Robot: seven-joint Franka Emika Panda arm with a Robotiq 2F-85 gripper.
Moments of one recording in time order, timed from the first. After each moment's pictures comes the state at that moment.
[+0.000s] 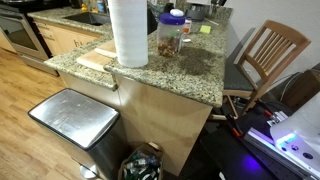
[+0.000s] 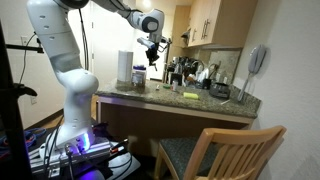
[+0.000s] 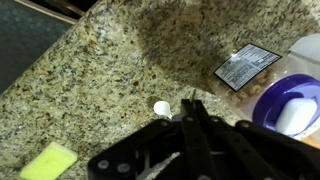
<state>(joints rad) 0.05 -0.32 -0.04 -2.14 0.22 2.00 -0.08</state>
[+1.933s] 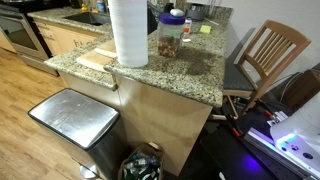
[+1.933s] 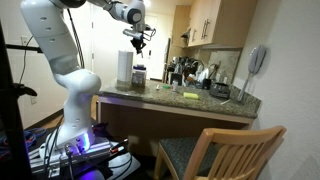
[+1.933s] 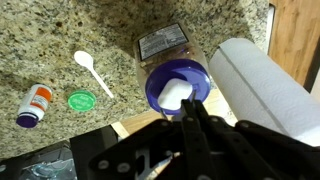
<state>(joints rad) 0.20 -0.39 0.09 -2.11 0.23 2.11 -0.13</state>
